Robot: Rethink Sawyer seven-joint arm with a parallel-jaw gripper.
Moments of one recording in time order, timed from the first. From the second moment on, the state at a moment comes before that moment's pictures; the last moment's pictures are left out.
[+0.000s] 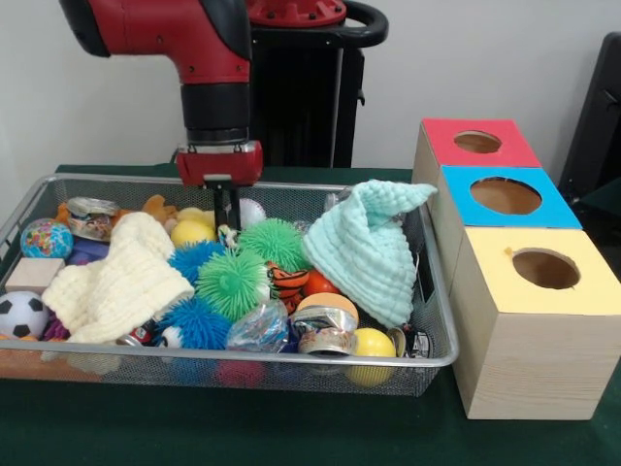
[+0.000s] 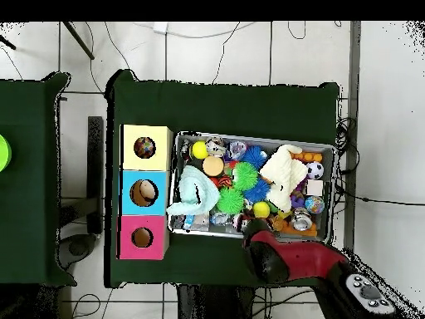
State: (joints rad) arm -0.72 -0.55 0.19 1.97 -0.72 -0.10 2.00
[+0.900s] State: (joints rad) arm -0.75 -0.89 0.40 1.96 -0.42 0.65 2.00
